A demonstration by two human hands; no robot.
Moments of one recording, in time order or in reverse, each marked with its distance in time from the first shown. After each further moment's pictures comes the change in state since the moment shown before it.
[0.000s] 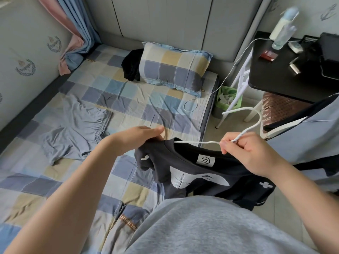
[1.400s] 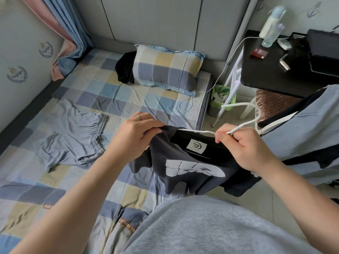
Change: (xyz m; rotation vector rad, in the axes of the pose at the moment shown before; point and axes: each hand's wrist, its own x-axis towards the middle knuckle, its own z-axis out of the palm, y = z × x) left_hand -0.013 0.011 0.026 0.513 0.670 0.801; right_hand -0.002 0.007 0.005 -0.024 0.216 -0.105
